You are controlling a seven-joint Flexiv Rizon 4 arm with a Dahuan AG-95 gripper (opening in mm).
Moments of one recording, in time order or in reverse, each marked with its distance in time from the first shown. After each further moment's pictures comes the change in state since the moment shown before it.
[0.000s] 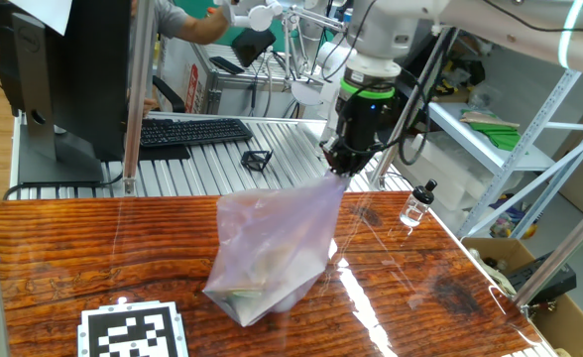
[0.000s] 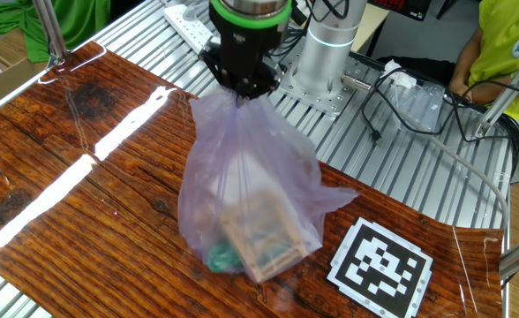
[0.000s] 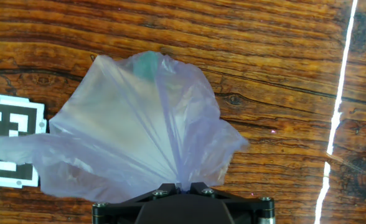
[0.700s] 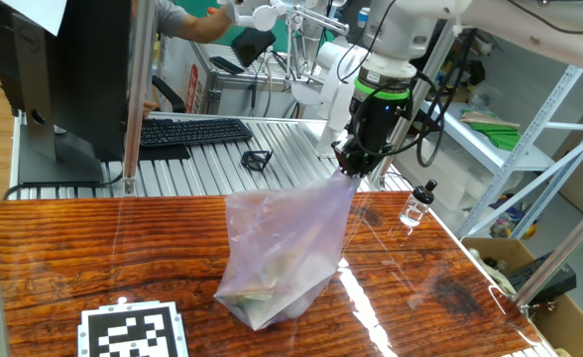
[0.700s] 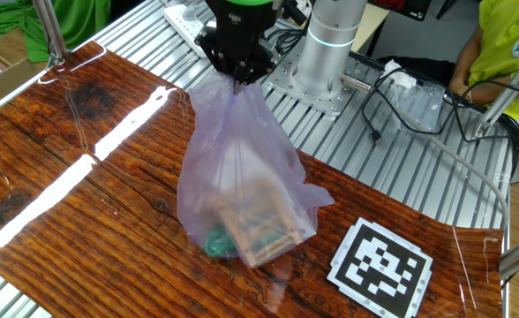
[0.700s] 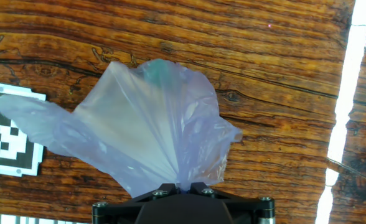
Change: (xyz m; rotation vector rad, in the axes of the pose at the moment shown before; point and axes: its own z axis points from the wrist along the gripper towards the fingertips) arm 0.012 -0.009 -0.004 -0.022 -0.010 -0.018
